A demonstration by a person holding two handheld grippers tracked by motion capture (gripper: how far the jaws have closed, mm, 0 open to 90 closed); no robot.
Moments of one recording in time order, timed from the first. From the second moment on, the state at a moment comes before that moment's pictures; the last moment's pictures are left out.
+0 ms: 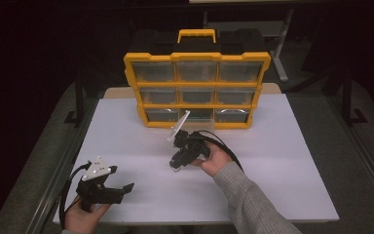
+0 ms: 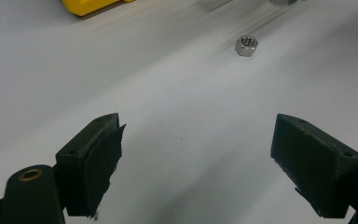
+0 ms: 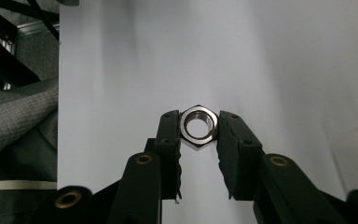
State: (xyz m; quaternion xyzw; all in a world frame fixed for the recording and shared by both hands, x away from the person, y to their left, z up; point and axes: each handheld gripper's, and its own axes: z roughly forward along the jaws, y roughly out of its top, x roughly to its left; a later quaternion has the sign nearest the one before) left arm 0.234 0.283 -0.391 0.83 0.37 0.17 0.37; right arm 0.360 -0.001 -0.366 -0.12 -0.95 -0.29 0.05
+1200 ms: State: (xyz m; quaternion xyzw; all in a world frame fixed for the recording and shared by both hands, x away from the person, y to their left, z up) left arm 0.233 0.284 -0.390 0.83 0.37 0.17 0.37; right arm 0.414 -0.047 -0.283 -0.18 -0.93 -0.33 -0.01
